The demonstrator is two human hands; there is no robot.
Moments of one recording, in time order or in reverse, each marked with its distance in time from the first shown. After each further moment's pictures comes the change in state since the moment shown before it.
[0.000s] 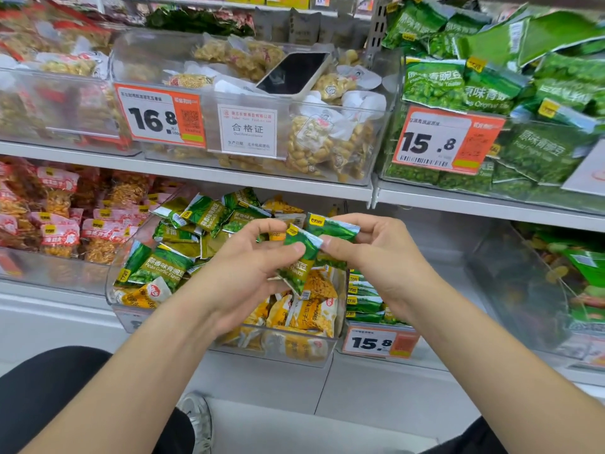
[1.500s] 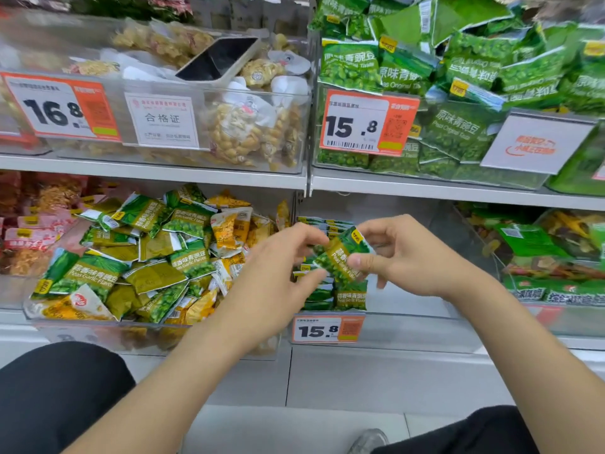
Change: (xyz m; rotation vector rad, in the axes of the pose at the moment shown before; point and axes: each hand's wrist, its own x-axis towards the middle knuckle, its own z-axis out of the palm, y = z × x) left_hand 0.016 -0.050 0.080 1.002 -0.090 0.599; right_hand -0.009 0.024 -0.137 -0.563 -0.225 -0.114
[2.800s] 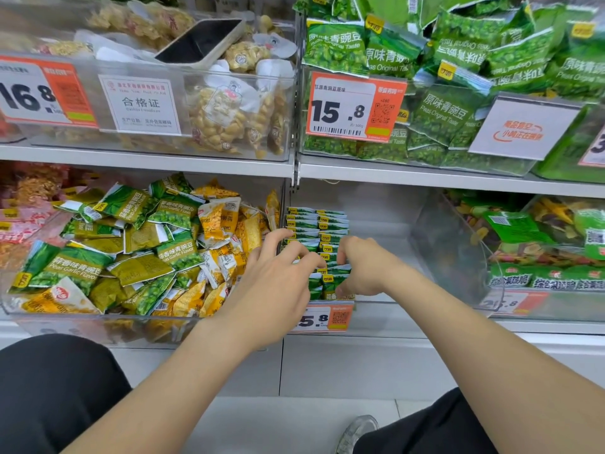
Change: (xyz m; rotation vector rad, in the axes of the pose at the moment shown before) left_hand -0.008 -0.021 0.030 0.566 -0.212 0.118; right_hand 0.030 0.016 0.045 -0.637 -0.143 0.450
